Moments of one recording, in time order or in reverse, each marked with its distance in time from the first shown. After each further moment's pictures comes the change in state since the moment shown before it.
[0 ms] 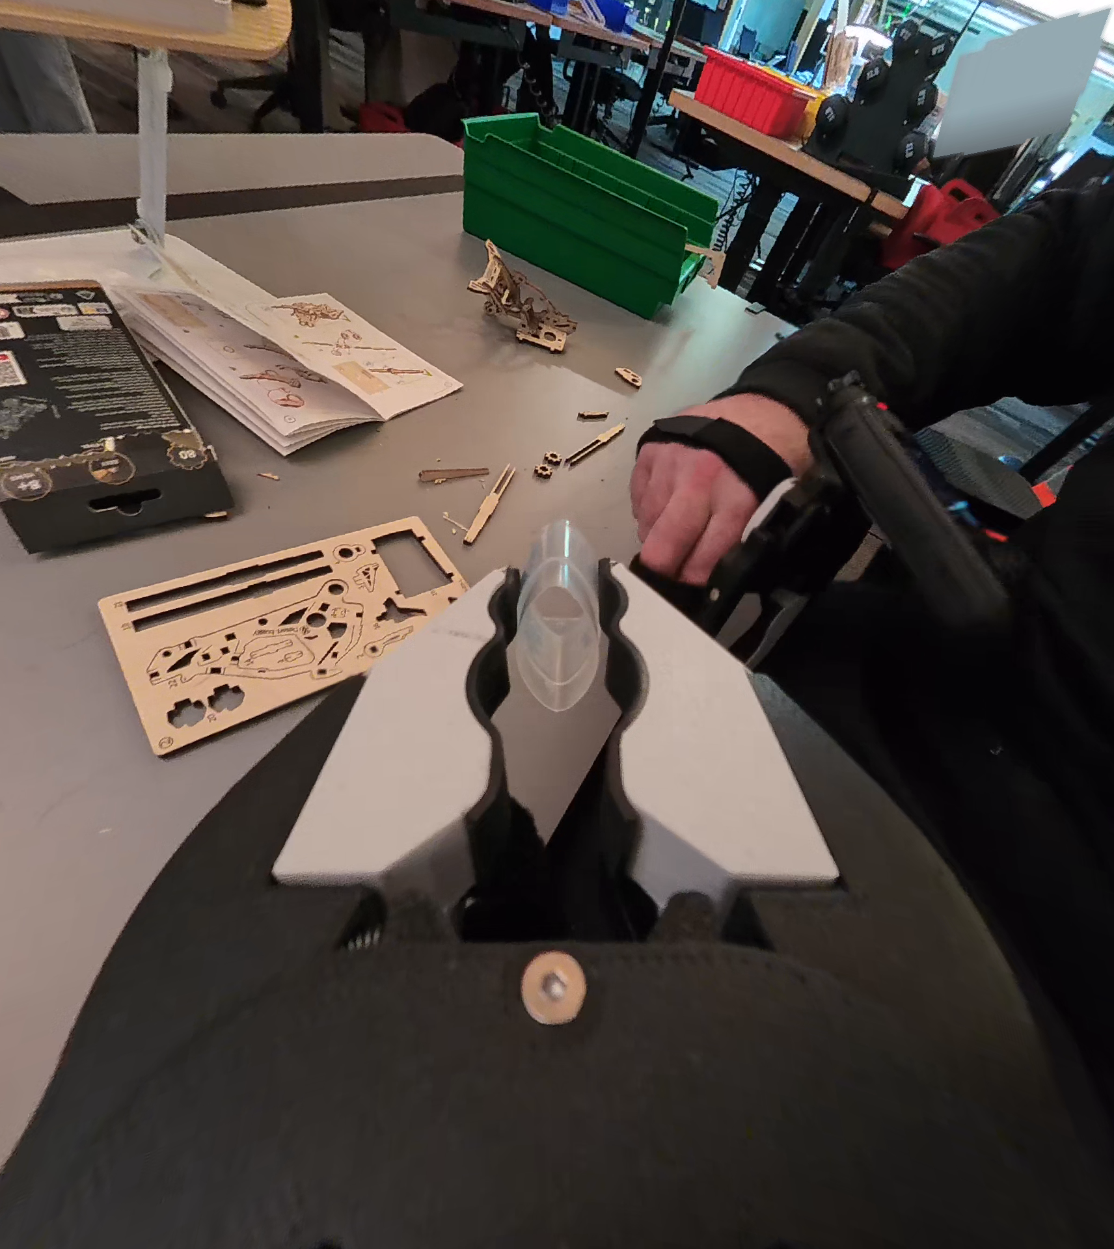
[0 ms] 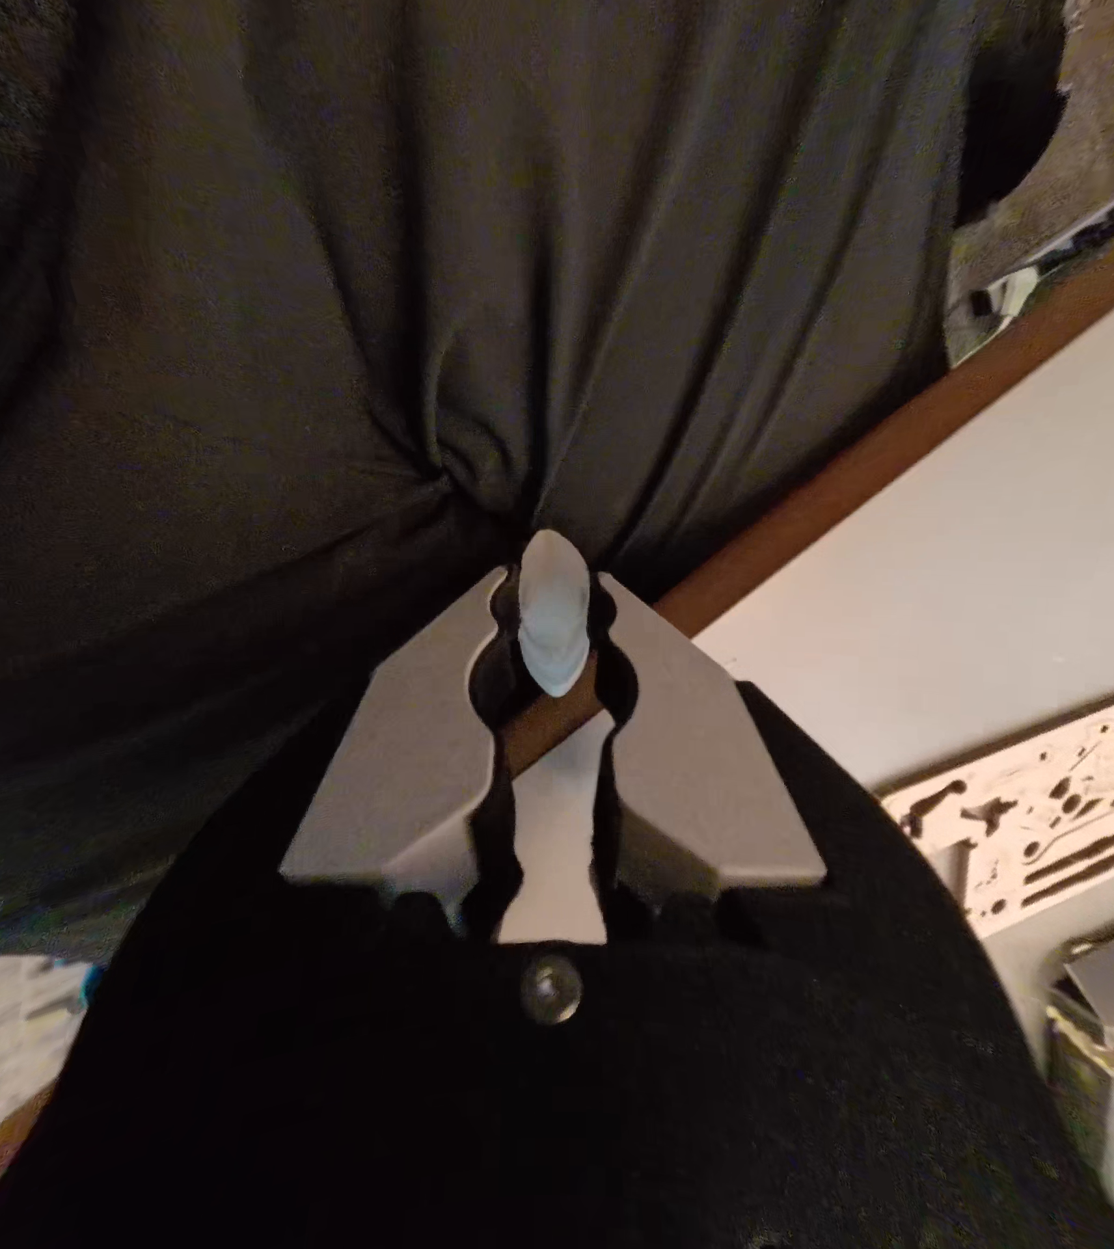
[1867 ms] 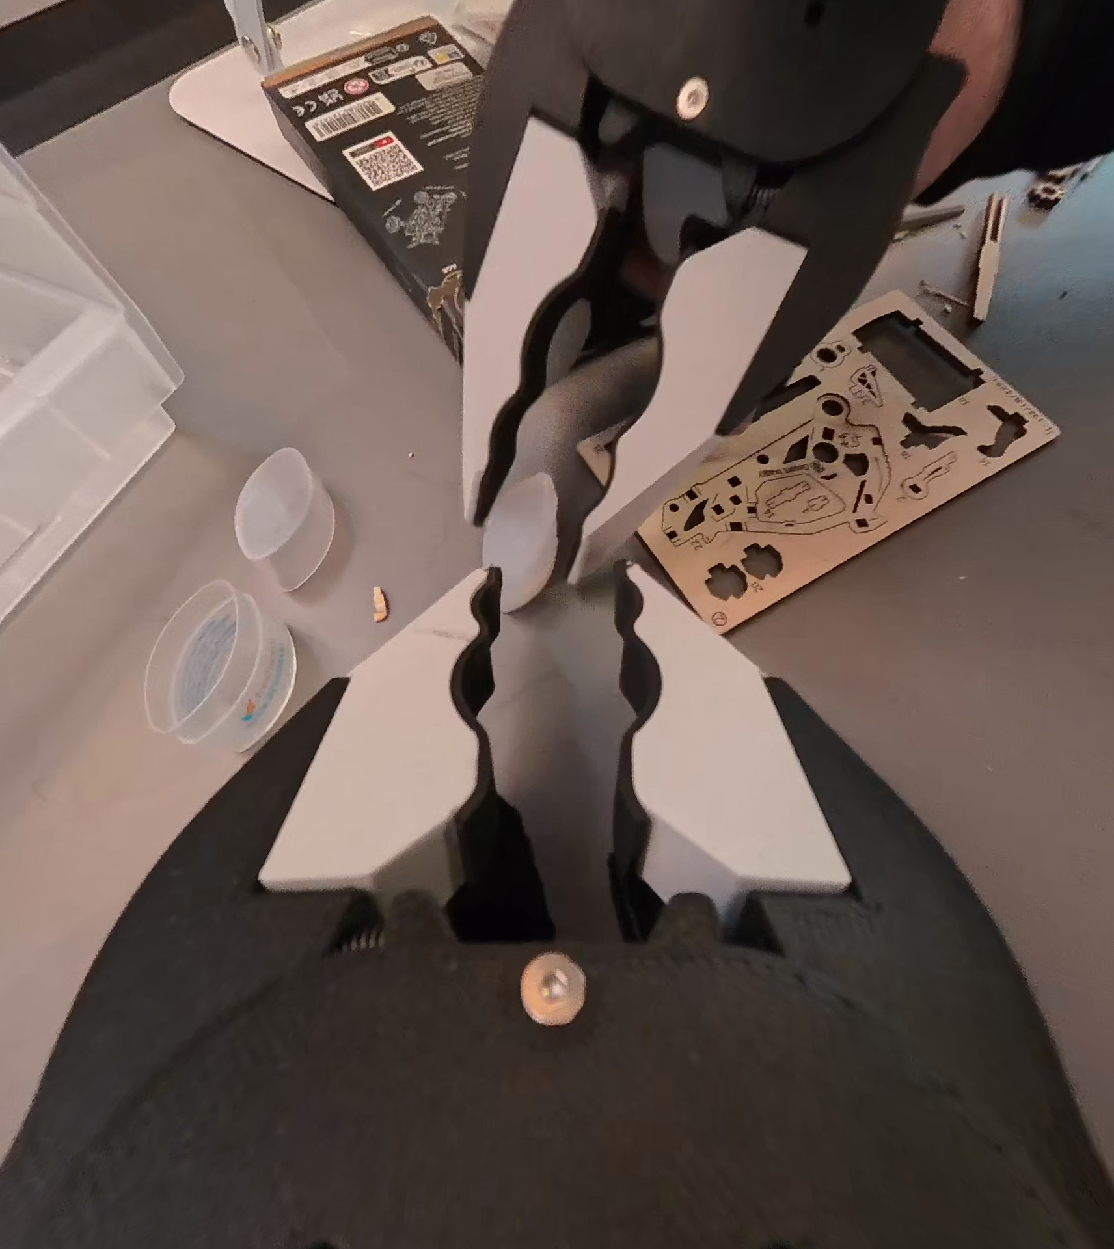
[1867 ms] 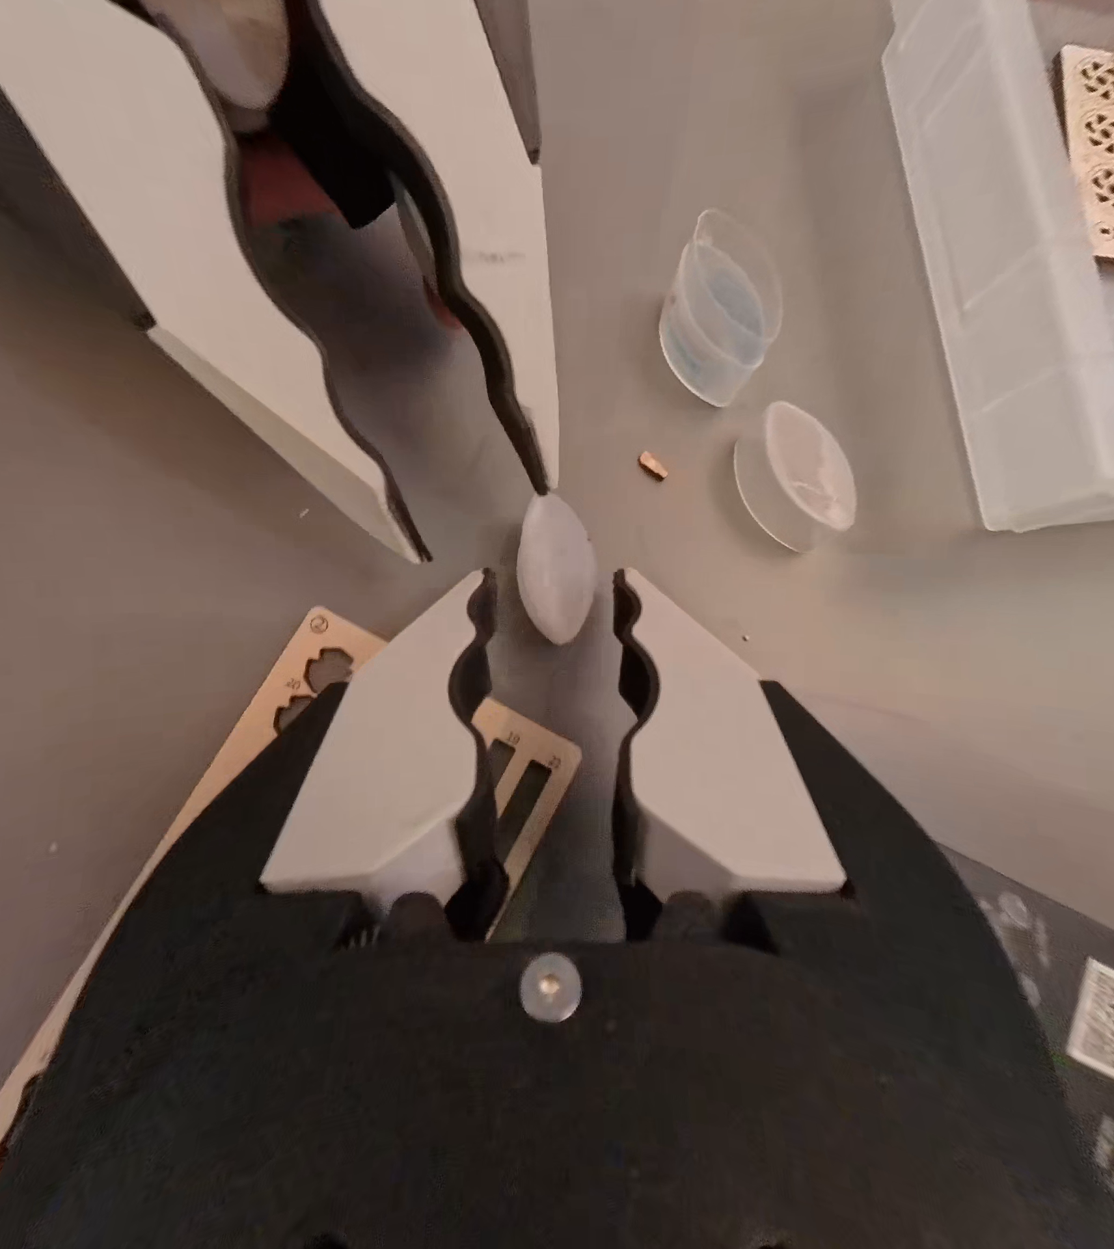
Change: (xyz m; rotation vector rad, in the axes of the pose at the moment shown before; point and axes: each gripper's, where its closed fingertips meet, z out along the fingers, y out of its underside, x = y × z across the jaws) left arm -0.209 0.056 0.006 -0.265 -0.227 0.189; right arm 0.320 0.088 0.018 0.298 0.266 0.802
